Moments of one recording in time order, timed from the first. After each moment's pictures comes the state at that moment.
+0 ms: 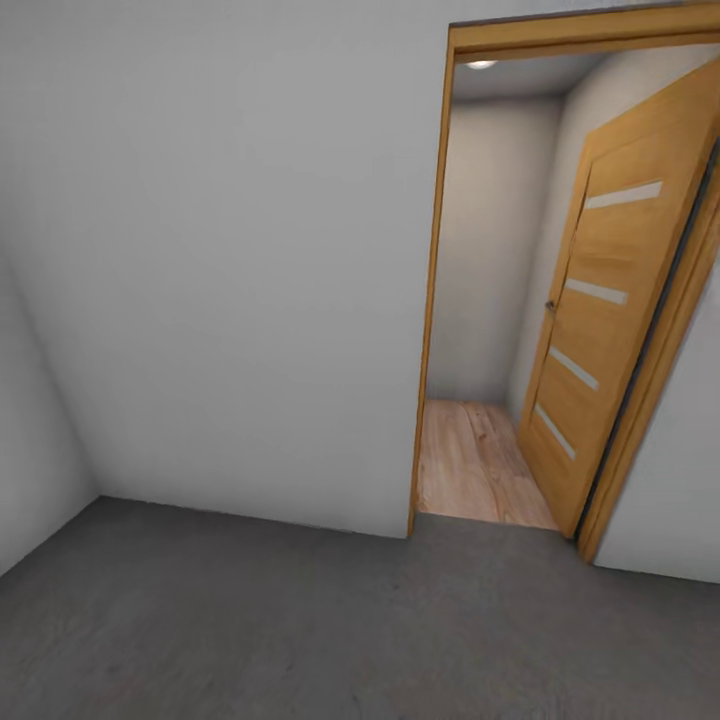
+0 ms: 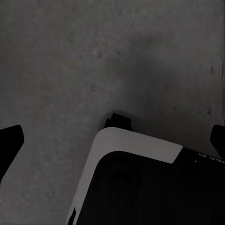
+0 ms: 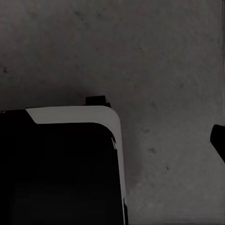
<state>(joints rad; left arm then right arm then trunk) -0.22 0.08 0.04 -0.02 0.29 -0.02 0.01 -0.14 -0.04 -0.01 0.03 -0.05 -0.17 -0.05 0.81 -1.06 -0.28</state>
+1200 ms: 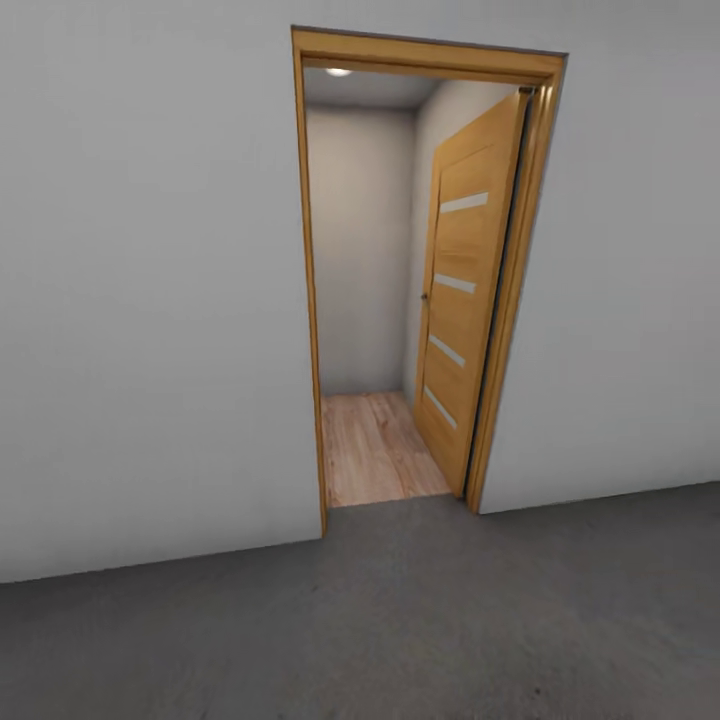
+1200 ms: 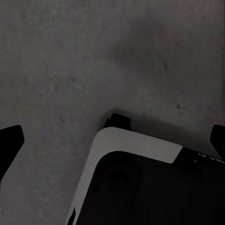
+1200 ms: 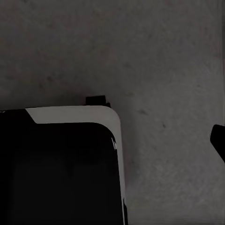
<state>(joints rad) -0.22 0.08 0.04 -0.02 0.29 -0.02 0.01 -0.14 -0.04 -0.01 0.03 -0.05 -0.17 -0.05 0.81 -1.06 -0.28</state>
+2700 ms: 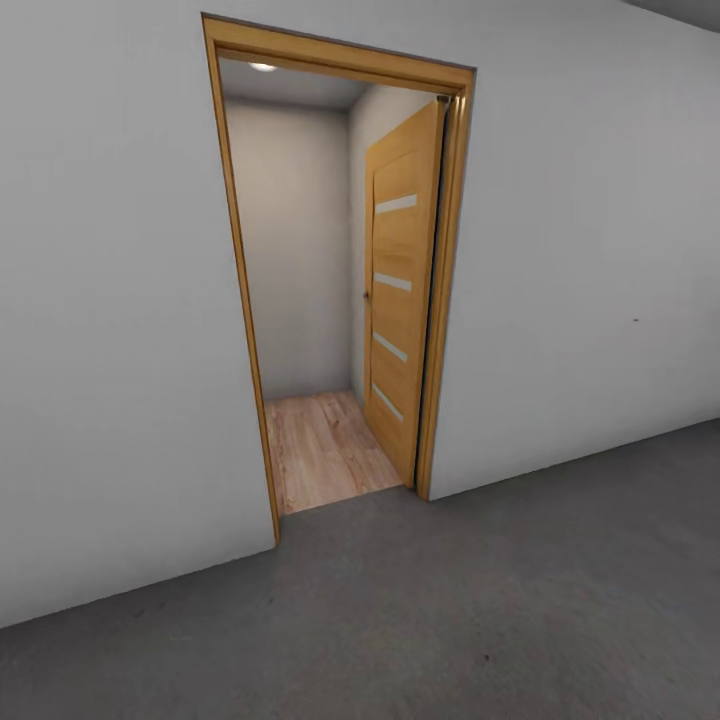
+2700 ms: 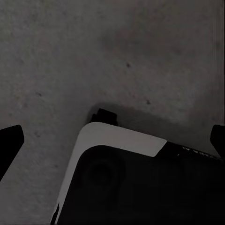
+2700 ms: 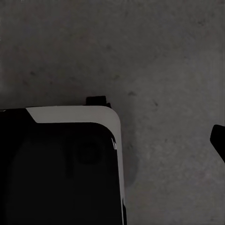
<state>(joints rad) -0.22 0.05 0.04 -0.02 0.29 -0.02 0.01 -0.14 -0.04 0.00 0.03 -0.05 -0.17 -0.05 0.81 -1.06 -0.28</state>
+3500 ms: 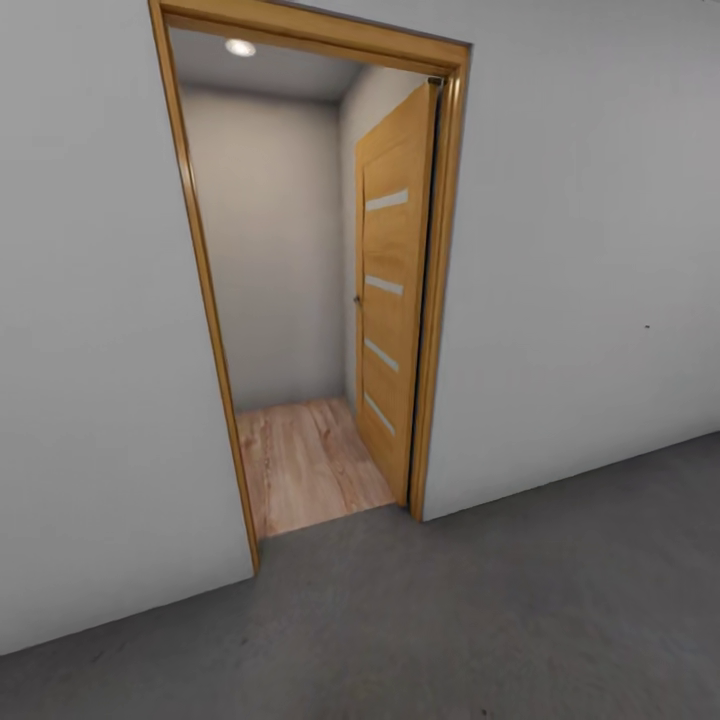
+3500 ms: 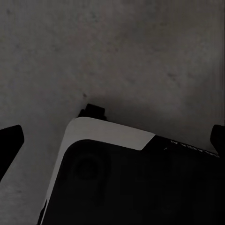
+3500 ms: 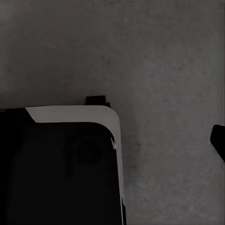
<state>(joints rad) -0.22 0.02 0.04 -0.01 0.29 -0.02 0.01 -0.14 -0.04 0.00 0.03 -0.05 -0.17 -0.05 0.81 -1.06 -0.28</state>
